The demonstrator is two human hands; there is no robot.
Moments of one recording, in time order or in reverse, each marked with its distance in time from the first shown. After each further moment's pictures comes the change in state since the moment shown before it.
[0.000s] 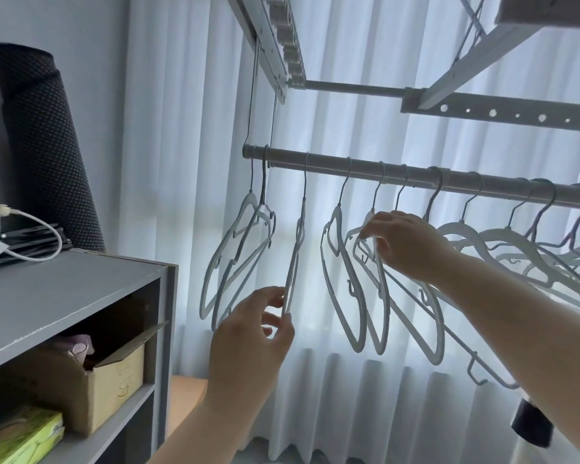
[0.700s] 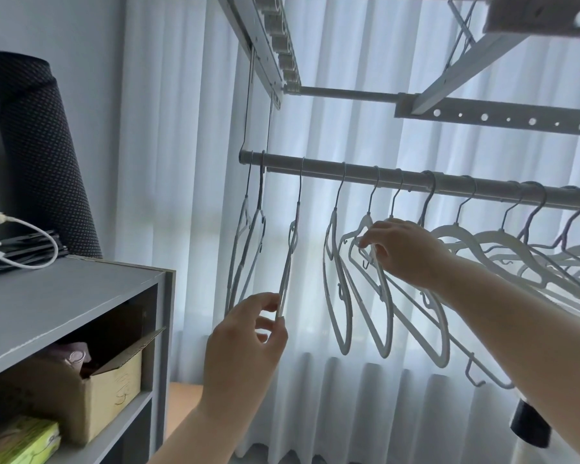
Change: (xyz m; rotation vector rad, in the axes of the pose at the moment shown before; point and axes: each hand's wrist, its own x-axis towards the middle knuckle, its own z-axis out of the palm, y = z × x) left_hand 0.001 -0.004 -0.005 0.007 -0.008 0.024; right_hand -0.002 0.002 0.002 -0.005 -0.040 0.032
